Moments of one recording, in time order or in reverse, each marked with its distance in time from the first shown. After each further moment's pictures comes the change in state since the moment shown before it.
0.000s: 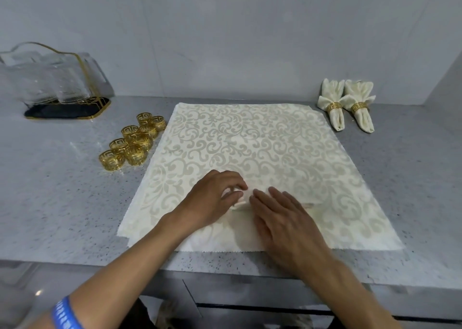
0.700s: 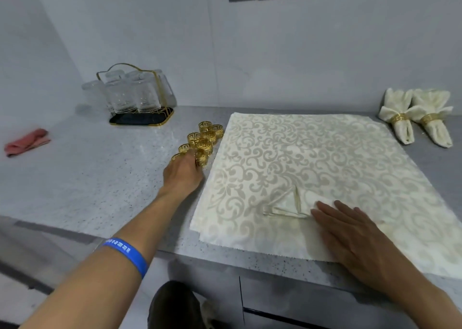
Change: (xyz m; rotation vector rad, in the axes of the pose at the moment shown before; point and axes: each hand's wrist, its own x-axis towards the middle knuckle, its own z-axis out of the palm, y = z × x) left_hand -0.032 -0.114 -0.115 0.515 0.252 -0.678; right_hand -0.004 0.014 0.003 0.157 -0.161 0.047
